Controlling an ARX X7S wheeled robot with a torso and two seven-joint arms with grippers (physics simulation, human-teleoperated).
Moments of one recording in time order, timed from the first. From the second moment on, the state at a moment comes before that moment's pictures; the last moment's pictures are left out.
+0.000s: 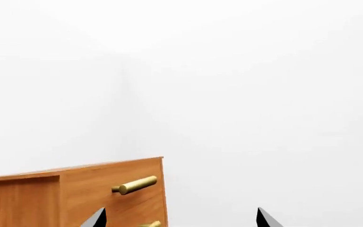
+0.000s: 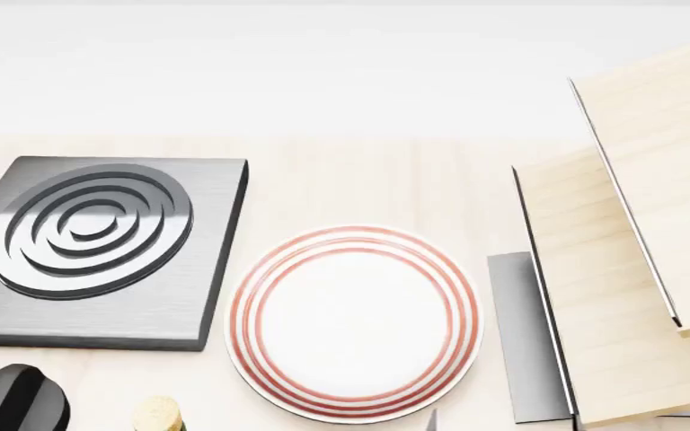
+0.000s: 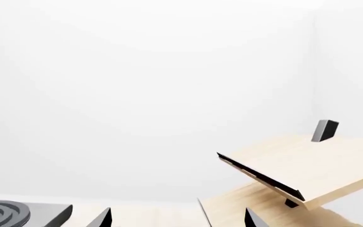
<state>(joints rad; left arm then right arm) 0.38 -0.35 -0.14 0.79 -0.05 0.00 -0.47 -0.23 0.26 -0.24 -0.40 -0.03 -0.26 0.40</state>
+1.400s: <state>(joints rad) 0.34 -0.76 -0.60 0.80 -0.90 -0.86 -0.51 -0.18 0.27 -0.27 -0.35 -0.02 -0.23 0.42</state>
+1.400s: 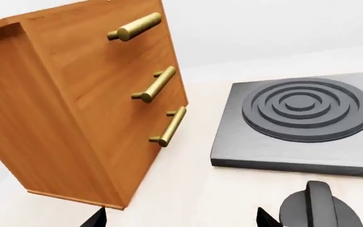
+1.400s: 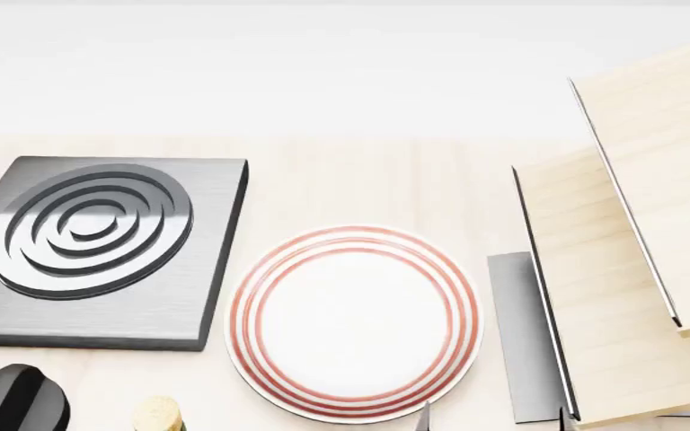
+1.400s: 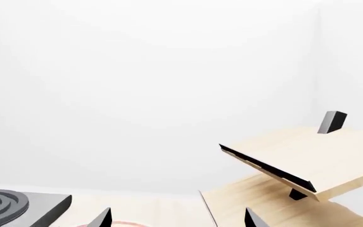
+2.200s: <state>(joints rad) 0.25 -0.85 -0.54 0.61 -1.19 -1.13 -0.59 -0.13 0.27 -0.29 -0.29 -0.01 -0.20 0.43</state>
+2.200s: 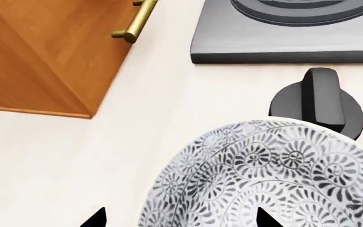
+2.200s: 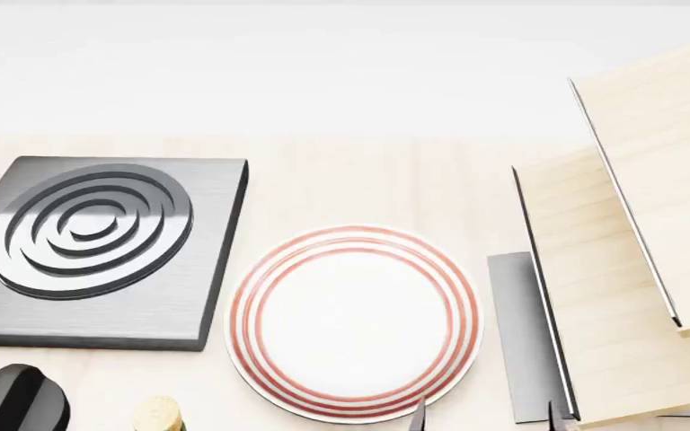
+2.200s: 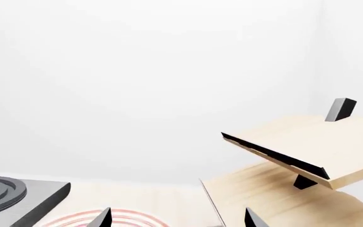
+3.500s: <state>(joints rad) 0.19 -0.91 -0.51 0.38 -1.49 -1.30 -0.77 -0.08 0.27 -0.32 -0.22 0.01 -0.18 0.45</state>
